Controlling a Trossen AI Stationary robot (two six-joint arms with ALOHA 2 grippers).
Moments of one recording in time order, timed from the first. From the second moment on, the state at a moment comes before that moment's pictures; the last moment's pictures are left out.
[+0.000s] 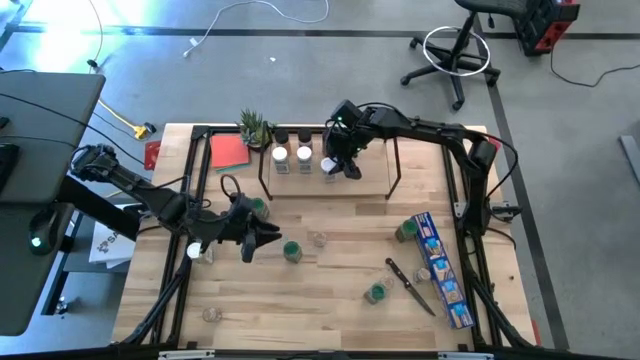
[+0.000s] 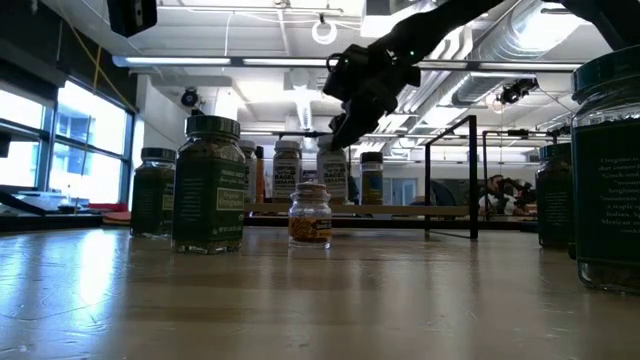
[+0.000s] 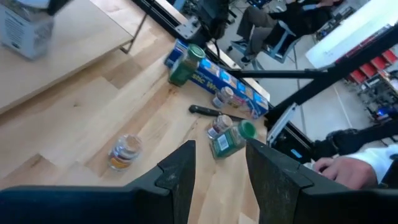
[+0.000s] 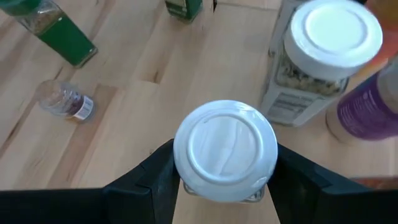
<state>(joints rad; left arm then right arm) -0.48 1.01 0.82 -0.22 -0.52 -0.90 -0.50 1.95 1.57 -0.66 -0.55 -0.65</state>
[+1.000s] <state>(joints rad) -0.48 1.01 0.82 -0.22 -0.51 -0.91 -0.51 1.92 1.56 -0.61 -0.35 -0.55</state>
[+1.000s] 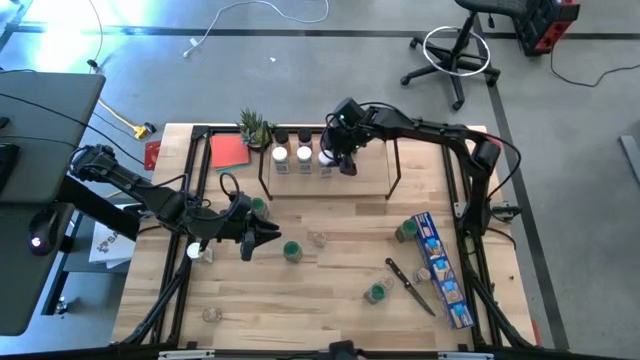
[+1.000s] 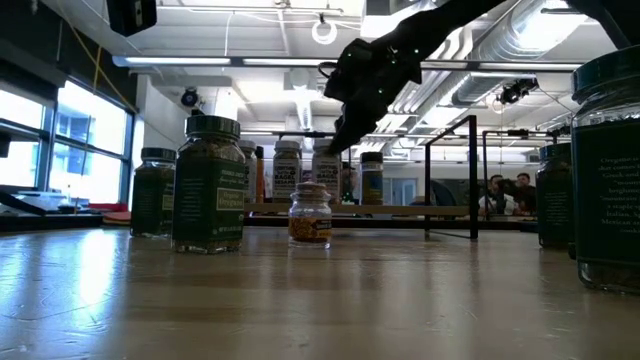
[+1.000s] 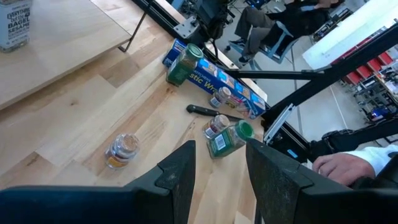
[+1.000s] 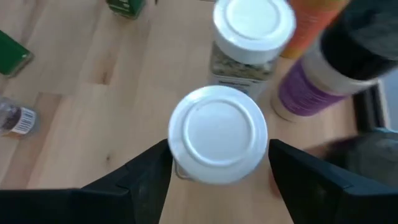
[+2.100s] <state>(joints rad) -0.48 1.01 0.82 -0.21 -0.51 -0.91 -0.47 1.89 1.78 -0.83 -0.34 -0.50</state>
